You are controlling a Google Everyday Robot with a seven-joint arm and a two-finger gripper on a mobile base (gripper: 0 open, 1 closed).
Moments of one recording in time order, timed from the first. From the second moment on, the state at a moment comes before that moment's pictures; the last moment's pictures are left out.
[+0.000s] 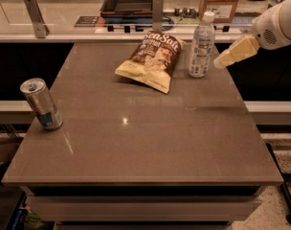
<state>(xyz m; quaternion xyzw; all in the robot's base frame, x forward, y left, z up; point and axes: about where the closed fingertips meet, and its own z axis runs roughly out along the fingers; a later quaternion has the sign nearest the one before) 0.649 -0.249 0.962 -0.38 0.82 0.02 0.42</state>
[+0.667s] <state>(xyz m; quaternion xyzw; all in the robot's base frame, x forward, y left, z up) 0.685 -0.233 0.941 -0.34 0.79 0.06 0.50</state>
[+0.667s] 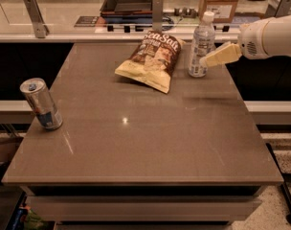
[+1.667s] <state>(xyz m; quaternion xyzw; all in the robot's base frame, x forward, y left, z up) 0.735 -0.201 0.940 -0.37 0.71 0.12 0.58</state>
